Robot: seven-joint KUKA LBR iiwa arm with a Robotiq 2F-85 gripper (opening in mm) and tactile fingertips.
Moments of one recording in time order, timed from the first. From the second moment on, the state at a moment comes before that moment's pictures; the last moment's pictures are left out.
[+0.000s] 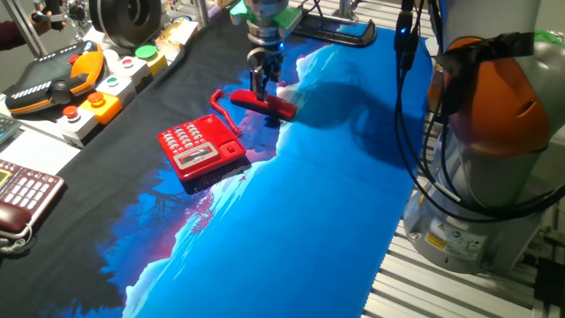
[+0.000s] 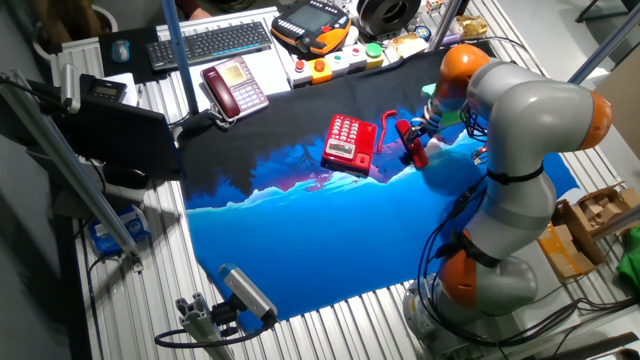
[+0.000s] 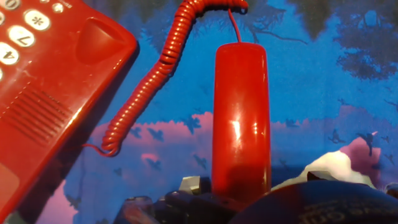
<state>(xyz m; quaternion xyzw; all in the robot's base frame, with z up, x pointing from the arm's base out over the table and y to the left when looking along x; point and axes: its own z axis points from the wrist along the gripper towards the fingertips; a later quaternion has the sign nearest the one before) 0.531 -0.169 0.067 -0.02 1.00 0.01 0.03</state>
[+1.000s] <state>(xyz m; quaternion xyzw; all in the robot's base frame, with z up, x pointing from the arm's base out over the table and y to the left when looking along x) 0.534 -0.164 0.046 -0.01 1.00 0.00 0.04</state>
